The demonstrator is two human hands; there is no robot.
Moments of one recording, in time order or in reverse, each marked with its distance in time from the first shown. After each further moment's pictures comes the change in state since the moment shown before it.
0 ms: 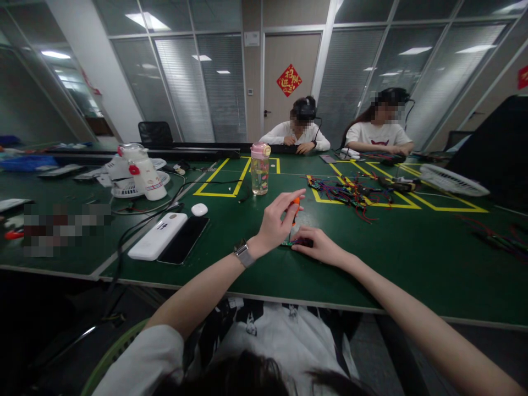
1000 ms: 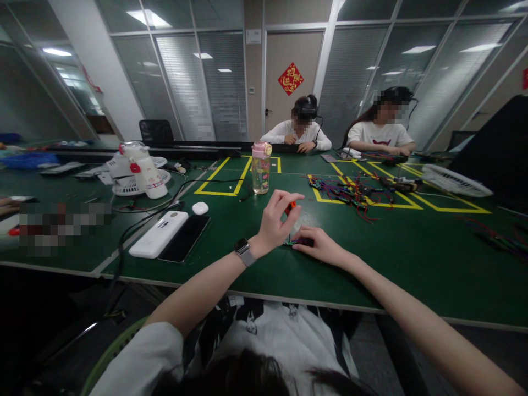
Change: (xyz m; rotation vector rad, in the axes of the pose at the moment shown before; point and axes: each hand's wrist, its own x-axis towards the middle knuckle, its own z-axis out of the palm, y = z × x) left_hand -0.003 0.000 -0.002 0.173 0.104 0.065; right_hand 0.000 -0.003 -0.002 0.000 0.000 0.001
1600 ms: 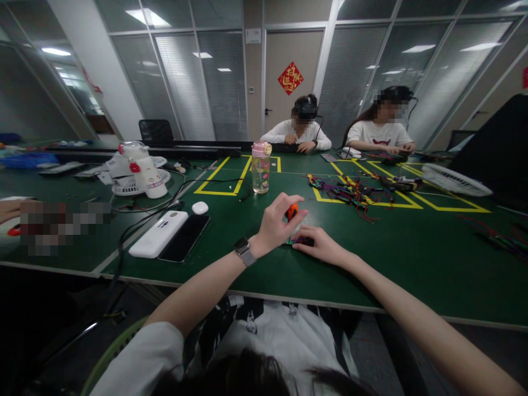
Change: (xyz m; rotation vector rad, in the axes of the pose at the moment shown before) left_hand -0.002 -0.003 0.000 0.055 -0.047 0.053; right_hand 0.000 0.002 0.001 0.003 -0.001 -0.002
